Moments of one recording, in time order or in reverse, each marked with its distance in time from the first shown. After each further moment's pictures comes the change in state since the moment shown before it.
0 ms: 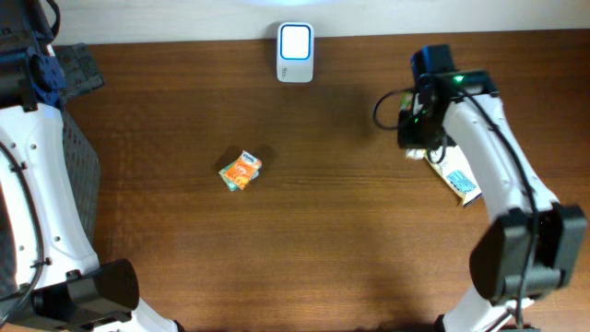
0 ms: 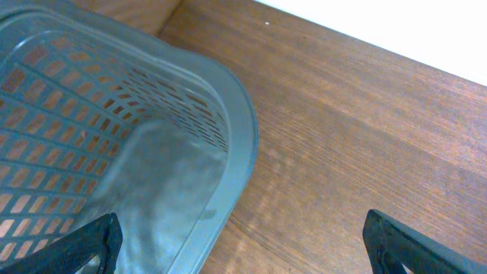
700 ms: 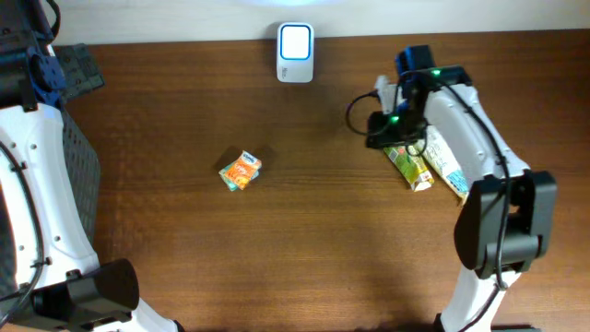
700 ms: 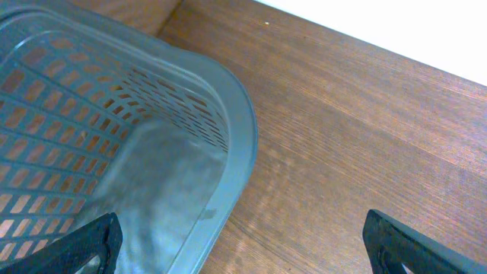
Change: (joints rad) left arm 0.000 0.000 0.000 -0.001 0.000 0.000; right arm 0.021 0.150 0.093 0.048 -0.336 -0.250
